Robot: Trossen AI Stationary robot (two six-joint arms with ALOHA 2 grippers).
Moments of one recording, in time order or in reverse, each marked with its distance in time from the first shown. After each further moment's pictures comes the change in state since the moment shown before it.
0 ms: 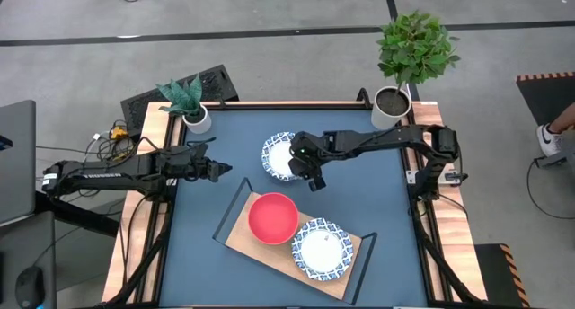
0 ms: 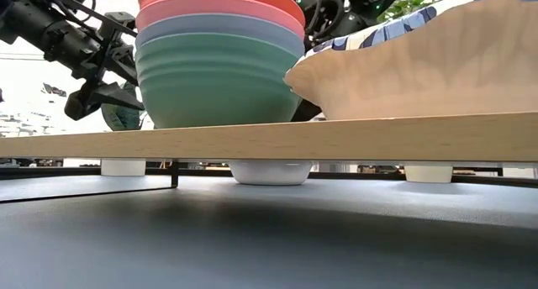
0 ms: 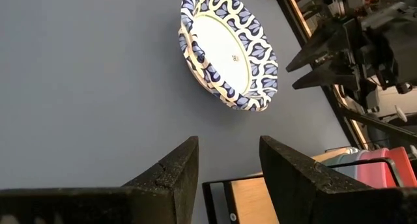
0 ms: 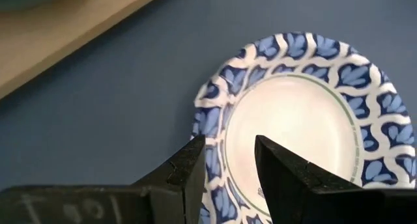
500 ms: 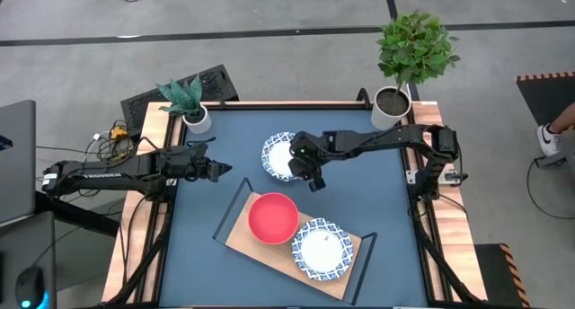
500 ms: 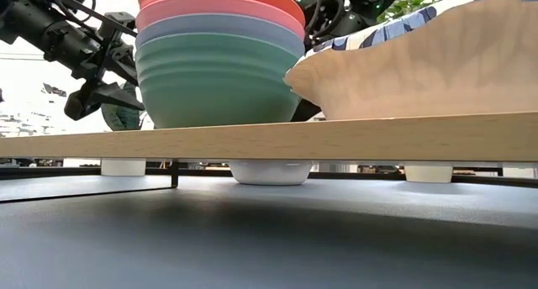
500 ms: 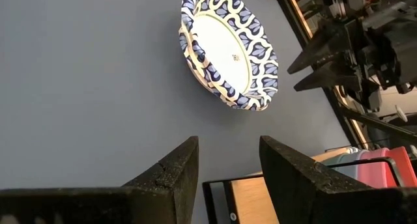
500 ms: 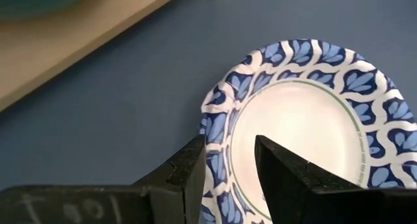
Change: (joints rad) left arm 0.000 0.000 0.000 -0.002 0.000 -0.002; right arm -0.002 0.000 0.000 0.004 -0.021 0.002
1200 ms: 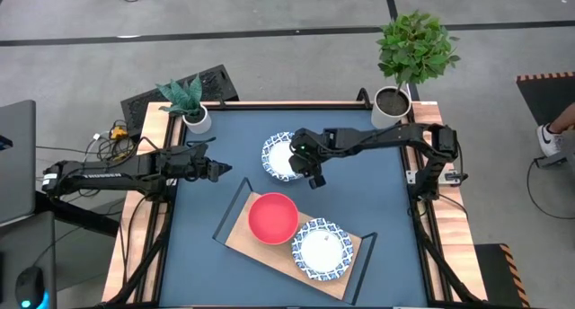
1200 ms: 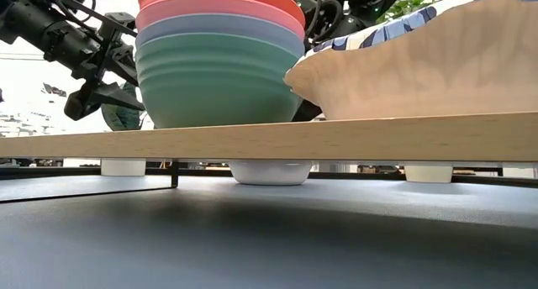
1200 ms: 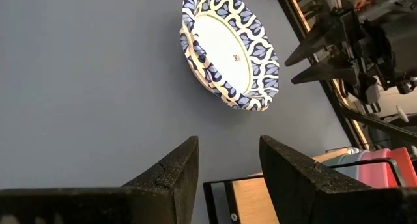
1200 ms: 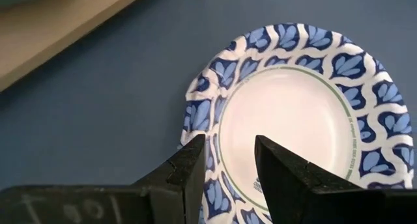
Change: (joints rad) left arm 0.000 0.000 0.000 -0.002 -0.003 0.000; right arm -0.025 0.000 0.000 -0.008 0.005 0.008
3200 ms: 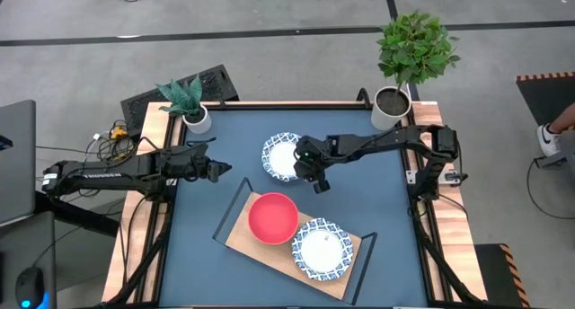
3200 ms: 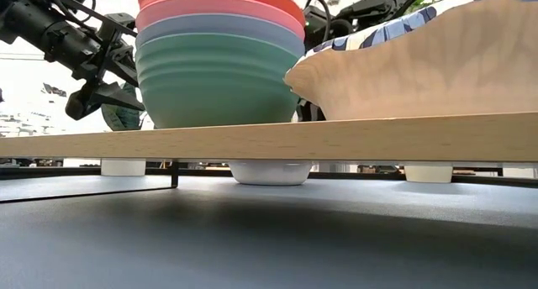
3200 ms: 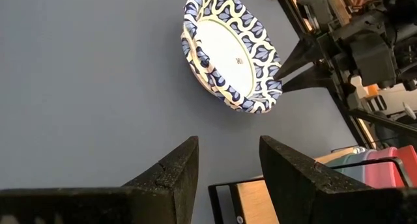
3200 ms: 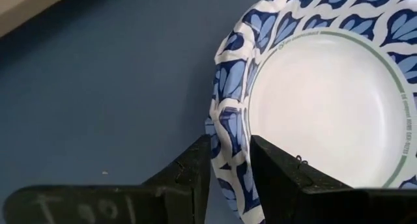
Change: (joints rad) left arm 0.000 0.000 0.000 0.000 -0.013 0.034; right arm 0.007 0.000 -0.131 0.094 0.003 0.000
